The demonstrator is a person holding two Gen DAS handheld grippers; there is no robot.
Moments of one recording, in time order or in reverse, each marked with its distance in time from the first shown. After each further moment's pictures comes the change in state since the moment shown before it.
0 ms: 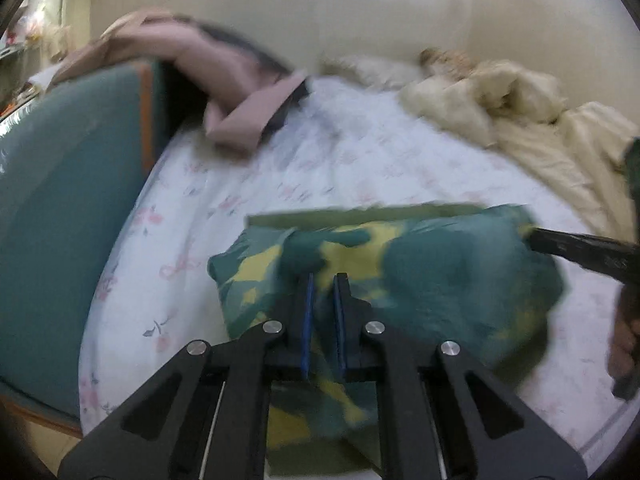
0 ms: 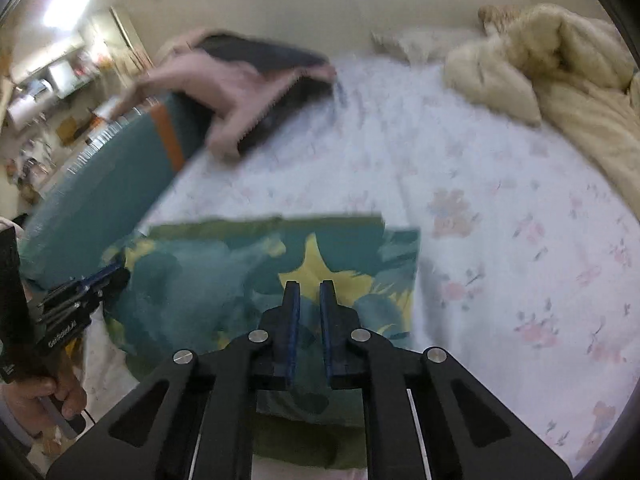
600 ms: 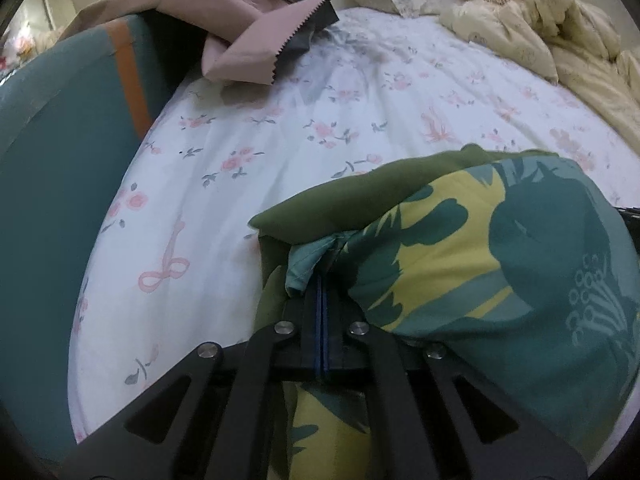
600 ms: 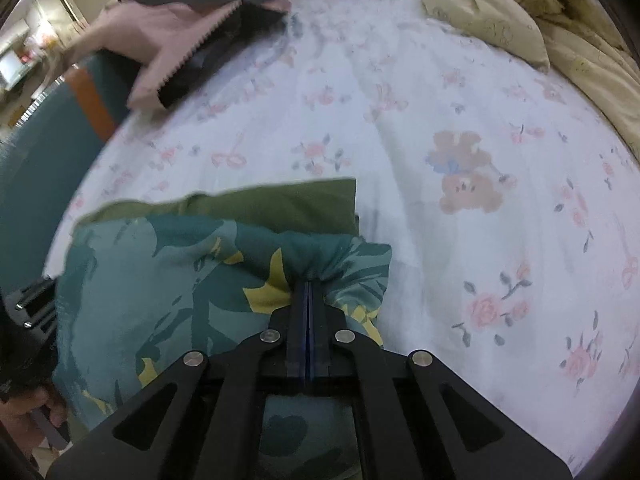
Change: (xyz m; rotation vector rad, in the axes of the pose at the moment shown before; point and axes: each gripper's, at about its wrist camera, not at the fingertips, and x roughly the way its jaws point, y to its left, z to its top) left arm 0.090 0.005 0.007 0.079 0.178 0.128; right arm 0.094 -0.032 0.021 0.080 0.160 -0.076
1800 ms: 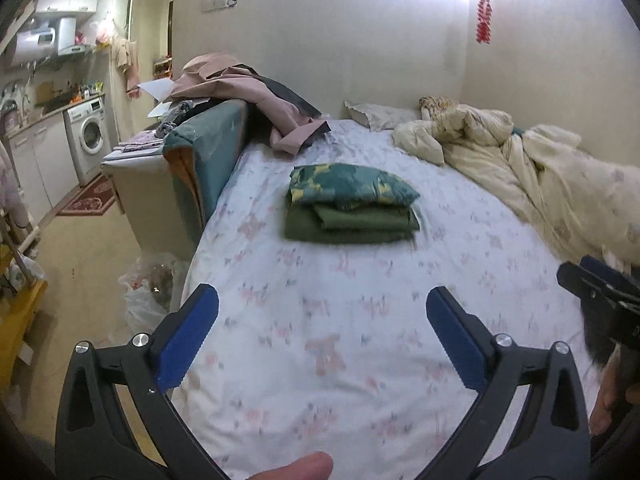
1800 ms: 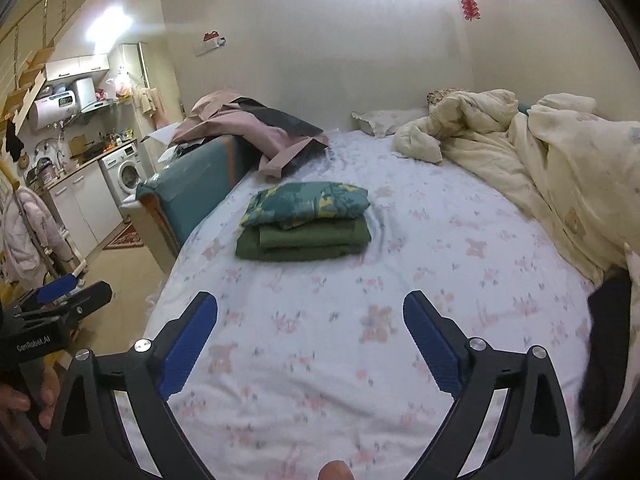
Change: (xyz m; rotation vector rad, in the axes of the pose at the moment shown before) left arm -0.450 -0.040 -0.321 -0.154 -0.357 -0.052; right arm -0.414 0.106 -0.393 -0.106 -0.466 -0.044
